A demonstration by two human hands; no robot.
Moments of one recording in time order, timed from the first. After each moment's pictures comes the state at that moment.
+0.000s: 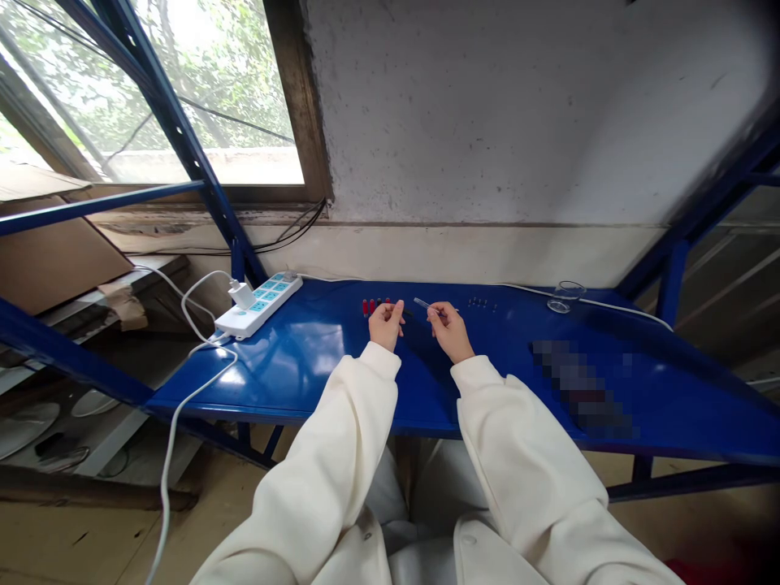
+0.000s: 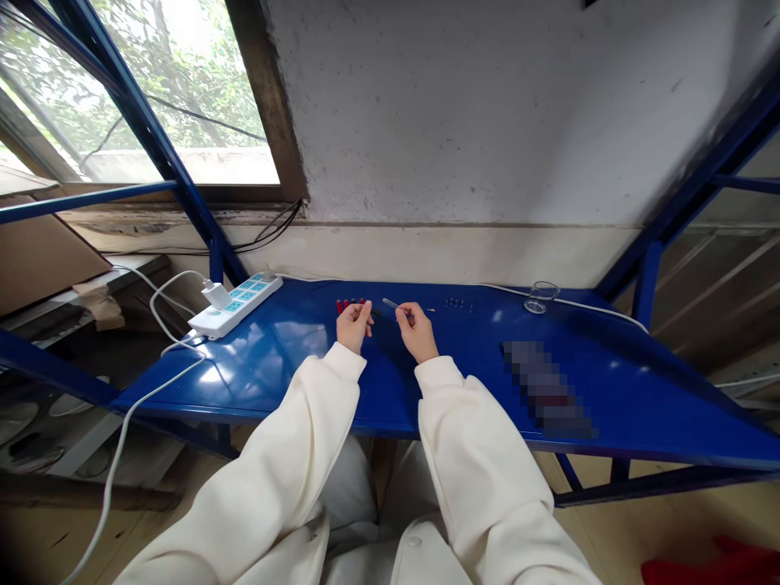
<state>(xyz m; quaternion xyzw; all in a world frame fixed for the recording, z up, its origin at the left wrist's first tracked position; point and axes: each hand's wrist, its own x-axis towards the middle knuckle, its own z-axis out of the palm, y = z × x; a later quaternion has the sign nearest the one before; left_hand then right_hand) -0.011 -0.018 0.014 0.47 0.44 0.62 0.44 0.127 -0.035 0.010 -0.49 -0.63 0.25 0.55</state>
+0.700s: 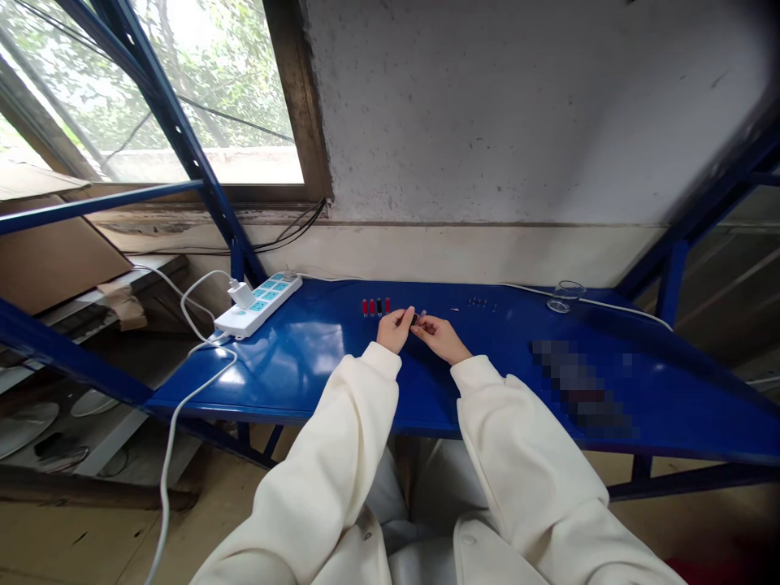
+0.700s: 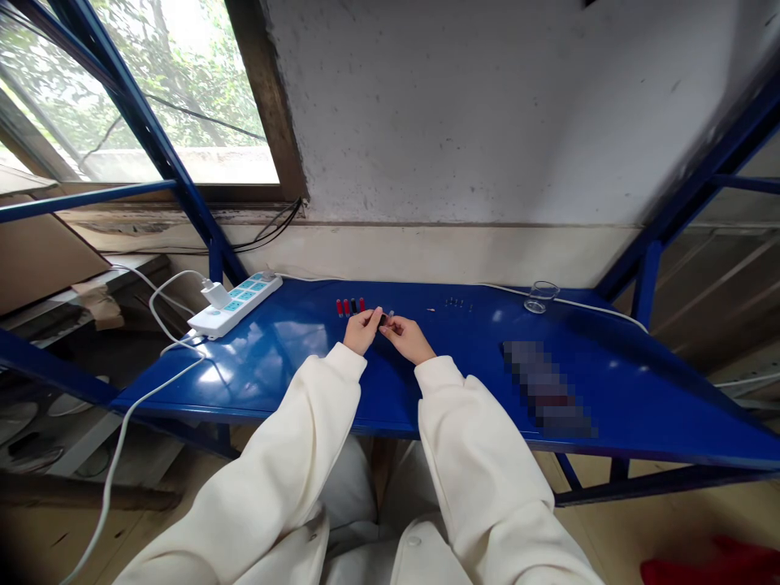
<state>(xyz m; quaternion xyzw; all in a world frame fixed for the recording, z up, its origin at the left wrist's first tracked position) -0.008 -0.018 0.008 0.62 0.43 0.55 0.36 0.122 -0.033 0.003 -0.43 -0.69 0.36 0.46</state>
